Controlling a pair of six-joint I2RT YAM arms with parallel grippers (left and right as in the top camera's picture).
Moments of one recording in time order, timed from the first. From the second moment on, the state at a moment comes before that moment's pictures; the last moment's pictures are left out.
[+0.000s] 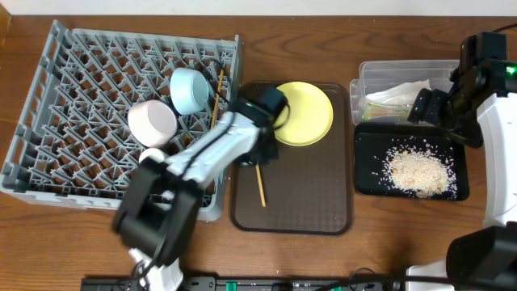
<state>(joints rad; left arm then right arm) -0.55 1.88 1.34 -0.93 0.02 -0.70 -0.14 1.66 1.62 -1.36 0.05 0.32</state>
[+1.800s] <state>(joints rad) -0.68 1.88 1.36 -0.51 0.16 0.32 -0.14 1.66 1.62 -1.35 0.04 0.32</state>
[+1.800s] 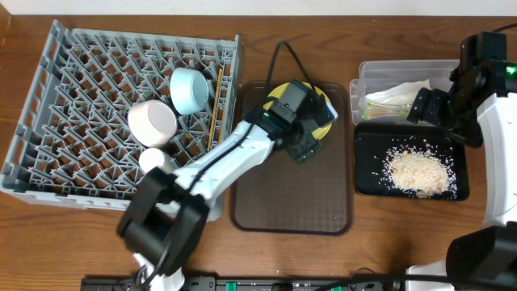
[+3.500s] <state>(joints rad) -0.75 1.68 1.38 -0.63 0.10 0.32 -0.14 1.66 1.62 -1.36 0.04 0.32</state>
